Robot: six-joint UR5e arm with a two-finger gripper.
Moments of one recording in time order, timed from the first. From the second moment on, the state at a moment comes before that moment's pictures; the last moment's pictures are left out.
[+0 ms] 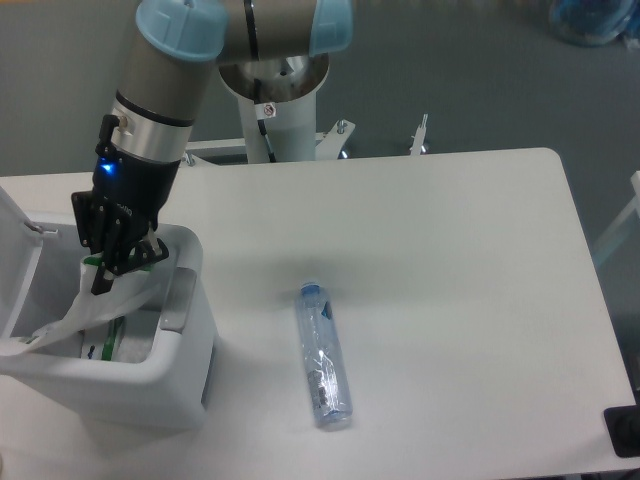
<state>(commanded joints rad) 2.15 -1.72 -1.64 -0.82 1.10 0.77</state>
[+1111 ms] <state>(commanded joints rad) 2.14 -1.67 -1.68 -0.82 1.10 0.69</state>
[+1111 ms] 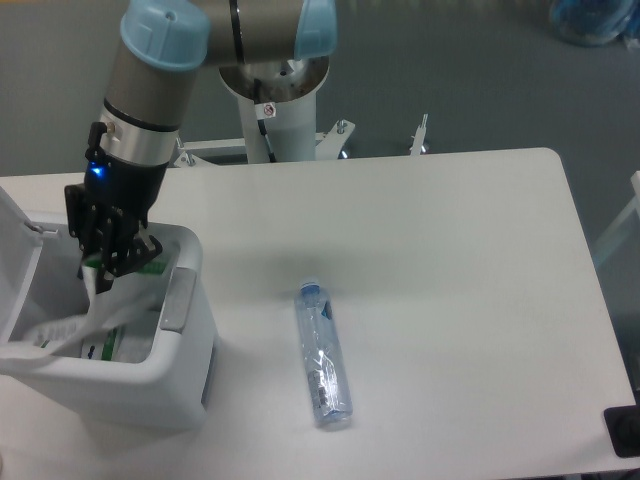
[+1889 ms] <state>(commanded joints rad) 2.47 -1.57 -1.70 -0.83 1.10 0.41</state>
